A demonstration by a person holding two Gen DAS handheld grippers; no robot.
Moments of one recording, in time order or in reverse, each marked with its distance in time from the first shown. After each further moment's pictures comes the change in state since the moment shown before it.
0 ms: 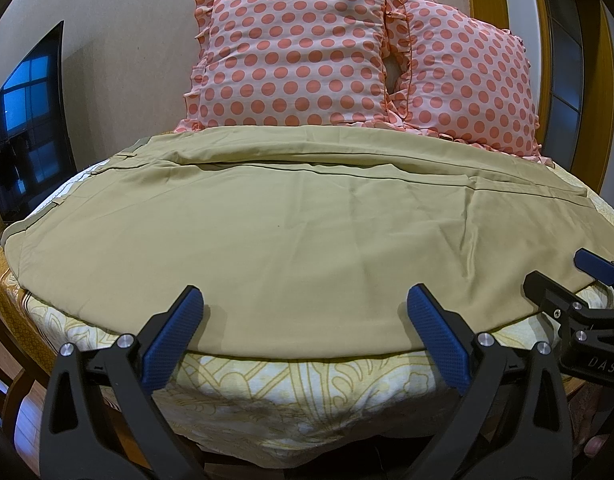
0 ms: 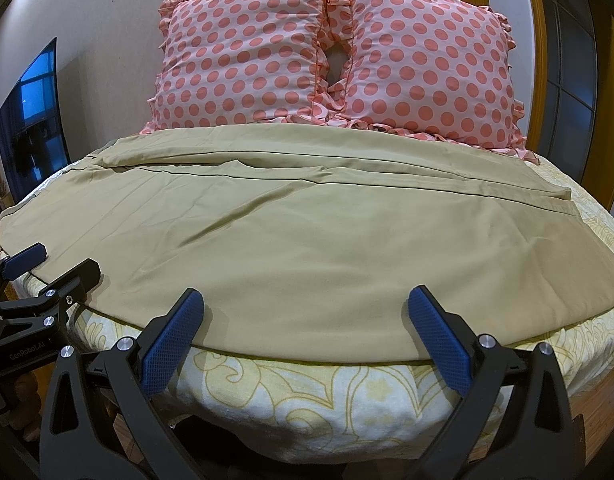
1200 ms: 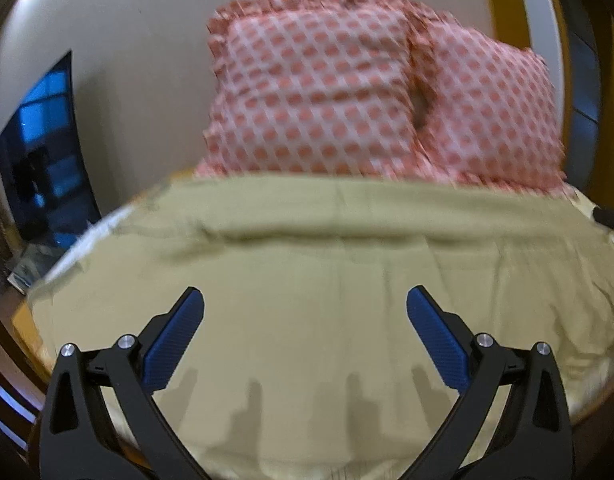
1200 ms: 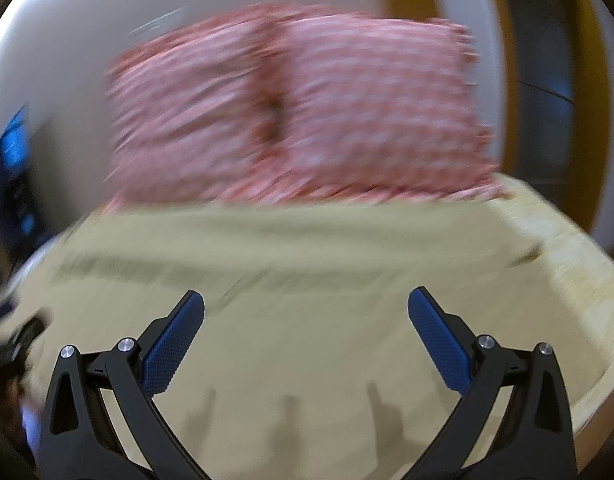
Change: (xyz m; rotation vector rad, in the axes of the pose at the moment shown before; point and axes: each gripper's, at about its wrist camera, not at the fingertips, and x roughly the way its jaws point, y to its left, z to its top) left arm 0.005 0.012 0.086 0.001 -0.067 0.099; right arm 0.022 -0.137 0.134 0.220 -0.067 -0.085
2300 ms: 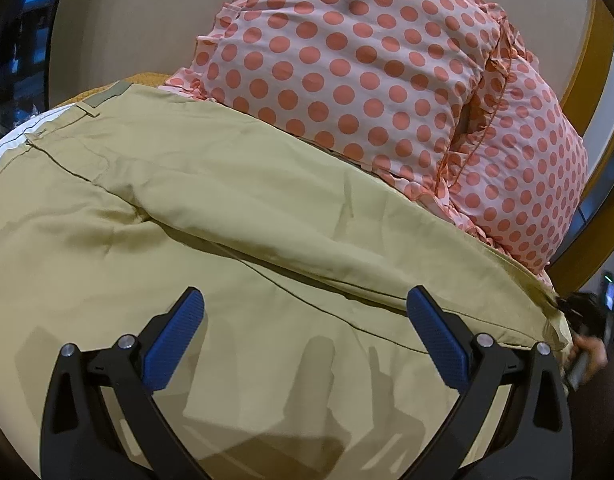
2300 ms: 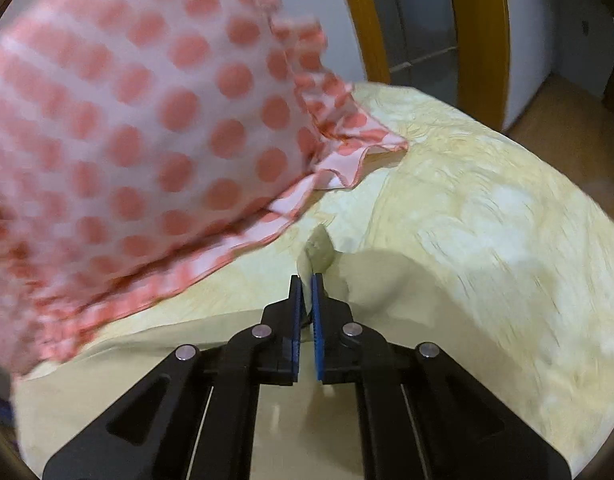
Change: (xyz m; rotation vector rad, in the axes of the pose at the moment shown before) left arm 0.123 0.046 0.028 -0.377 0.234 -0.235; right arm 0.140 -0.156 0.060 0.436 0.153 -0.176
